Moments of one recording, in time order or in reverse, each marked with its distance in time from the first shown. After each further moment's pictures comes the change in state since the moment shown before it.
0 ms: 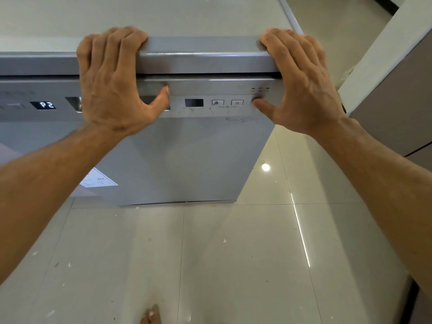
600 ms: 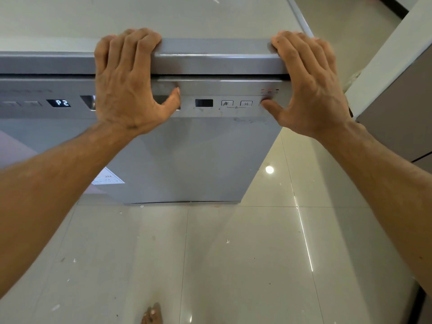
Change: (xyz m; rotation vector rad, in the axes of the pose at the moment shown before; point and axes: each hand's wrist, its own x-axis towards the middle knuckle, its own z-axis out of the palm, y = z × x) left_hand 0.001 0.001 -0.003 0.023 -0.041 0.003; right_hand 0.000 -0.004 0.001 -0.026 0.029 0.010
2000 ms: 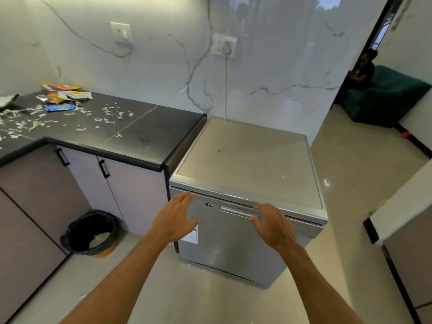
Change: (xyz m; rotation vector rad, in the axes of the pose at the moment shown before) left_hand -0.031 -0.112 -0.294 -0.397 -0.685 -0.564; right_hand 0.117 -0.221 -0.171 0.505 -0.523 0.377
